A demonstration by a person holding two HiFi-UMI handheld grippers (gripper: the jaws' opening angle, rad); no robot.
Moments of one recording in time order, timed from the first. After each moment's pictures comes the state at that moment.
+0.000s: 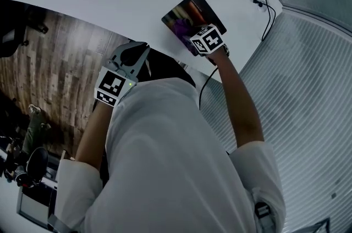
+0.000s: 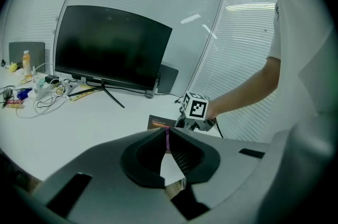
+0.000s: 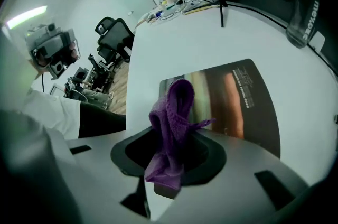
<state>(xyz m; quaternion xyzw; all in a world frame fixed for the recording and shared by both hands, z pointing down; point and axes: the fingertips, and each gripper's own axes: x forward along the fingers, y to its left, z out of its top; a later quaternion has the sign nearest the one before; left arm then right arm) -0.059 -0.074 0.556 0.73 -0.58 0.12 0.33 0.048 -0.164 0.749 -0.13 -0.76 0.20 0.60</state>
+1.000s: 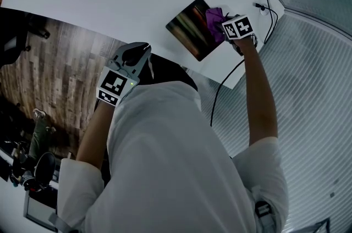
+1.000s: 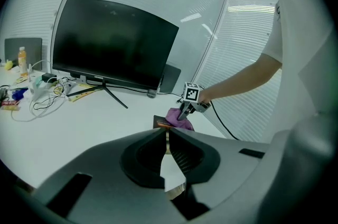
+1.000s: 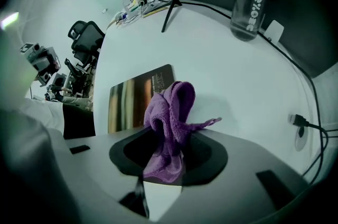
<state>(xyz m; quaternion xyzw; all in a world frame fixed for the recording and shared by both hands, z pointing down) -0.090 -0.085 0.566 0.74 -0.57 0.12 0.34 0.074 -0.311 0.755 -0.02 -0.73 0.20 0.65</state>
